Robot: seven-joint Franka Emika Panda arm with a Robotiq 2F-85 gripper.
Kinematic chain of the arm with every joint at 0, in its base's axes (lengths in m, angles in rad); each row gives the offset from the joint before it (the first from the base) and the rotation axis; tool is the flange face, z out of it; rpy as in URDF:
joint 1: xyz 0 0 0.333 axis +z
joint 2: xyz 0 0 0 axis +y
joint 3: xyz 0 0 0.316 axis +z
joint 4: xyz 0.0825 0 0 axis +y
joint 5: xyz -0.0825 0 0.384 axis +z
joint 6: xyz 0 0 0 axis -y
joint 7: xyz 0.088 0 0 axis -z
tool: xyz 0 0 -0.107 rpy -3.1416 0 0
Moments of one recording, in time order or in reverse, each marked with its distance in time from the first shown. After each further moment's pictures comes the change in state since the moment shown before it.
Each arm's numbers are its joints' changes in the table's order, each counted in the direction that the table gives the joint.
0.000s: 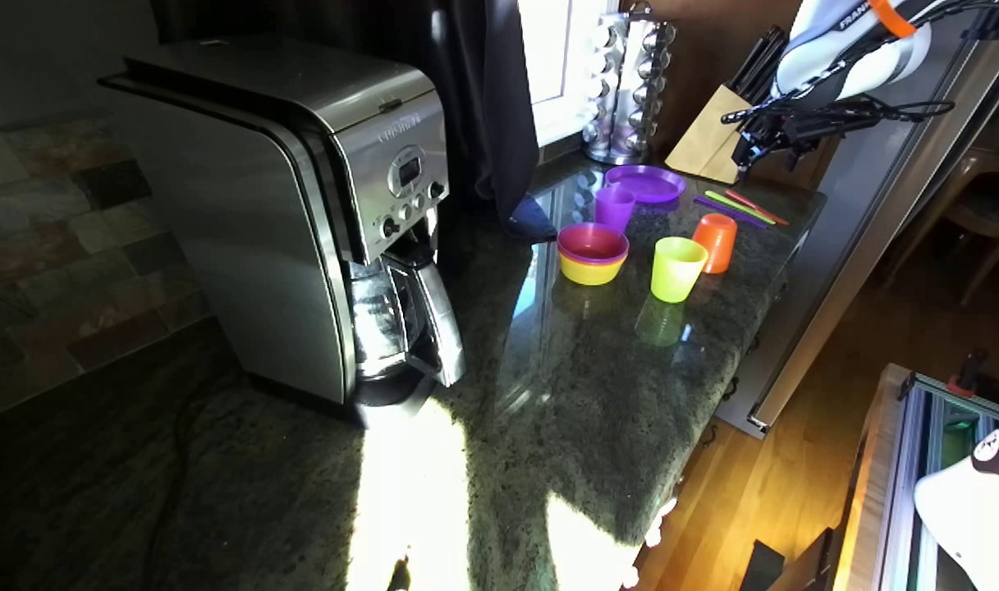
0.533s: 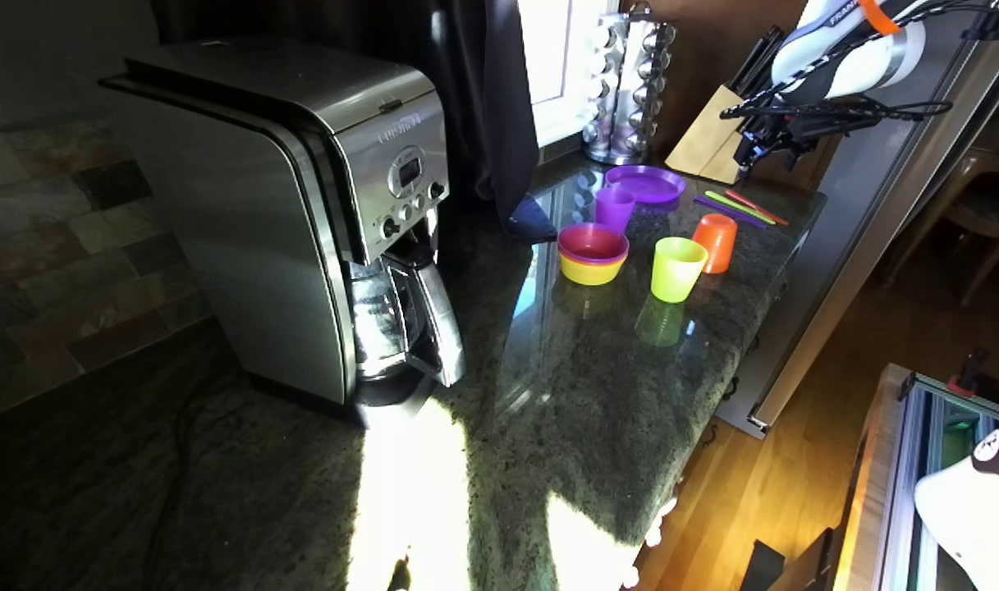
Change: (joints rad) arm -0.022 0.044 0.000 -0.044 0.121 -0.003 -0.166
